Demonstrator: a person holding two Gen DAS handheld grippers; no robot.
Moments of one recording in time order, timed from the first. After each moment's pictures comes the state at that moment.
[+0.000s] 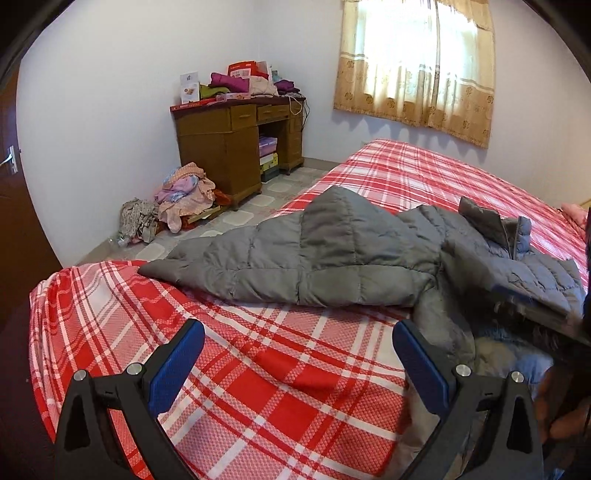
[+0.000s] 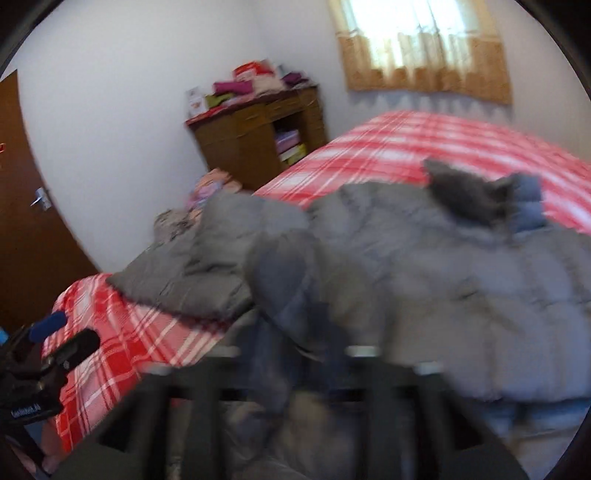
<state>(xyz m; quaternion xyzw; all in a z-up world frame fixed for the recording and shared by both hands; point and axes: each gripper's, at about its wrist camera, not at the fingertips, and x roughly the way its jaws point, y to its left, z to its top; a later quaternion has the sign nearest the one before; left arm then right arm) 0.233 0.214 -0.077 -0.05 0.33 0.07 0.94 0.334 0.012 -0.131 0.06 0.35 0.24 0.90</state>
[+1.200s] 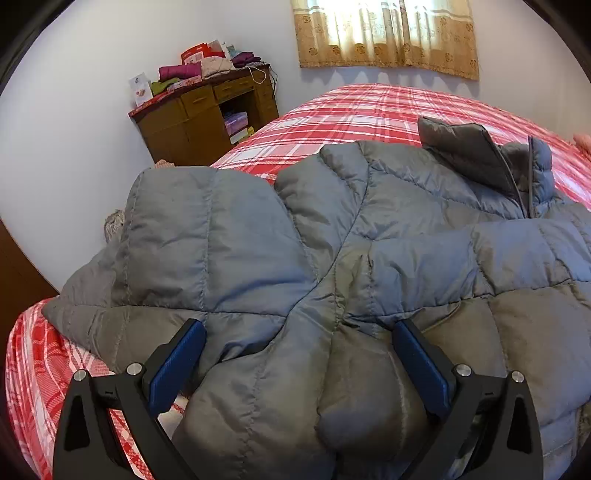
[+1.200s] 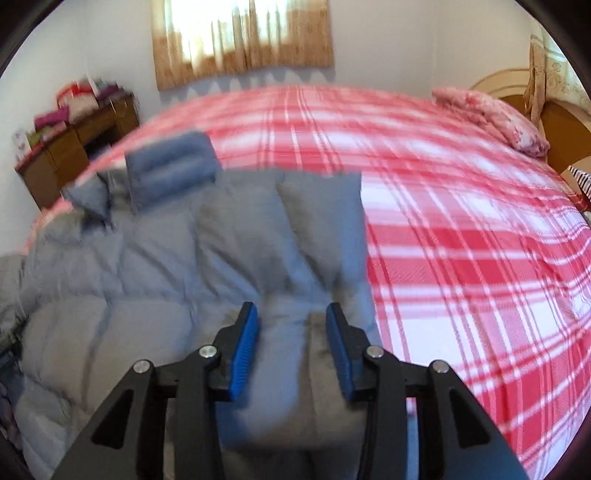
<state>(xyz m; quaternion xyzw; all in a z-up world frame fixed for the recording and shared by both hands) 0.370 0.036 -0.146 0.05 0.40 0.08 0.91 0.345 -0.270 -0.161 0.08 0.42 -0.11 0.90</state>
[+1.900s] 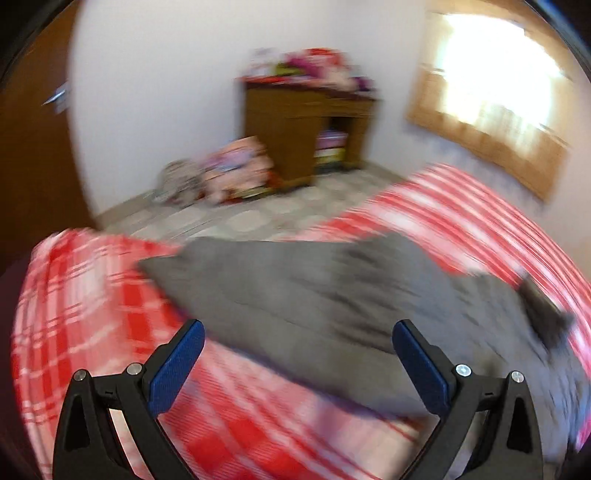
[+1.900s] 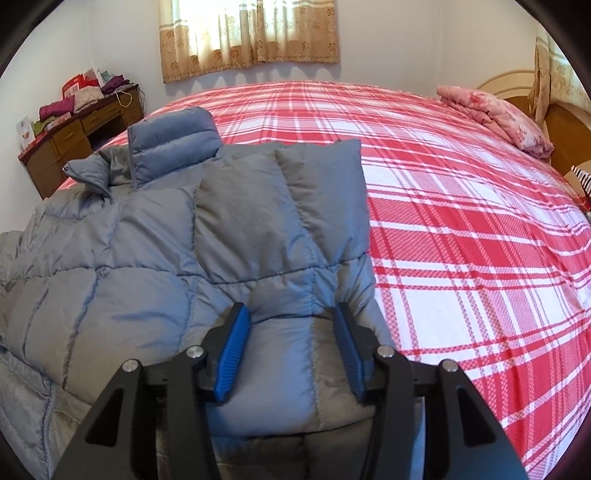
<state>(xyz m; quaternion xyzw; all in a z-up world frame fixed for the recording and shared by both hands) 0.312 0.251 -0.077 -0.17 0.34 0.22 0.90 0.335 -0.264 -0.168 0.05 0.40 -0.11 0.91</state>
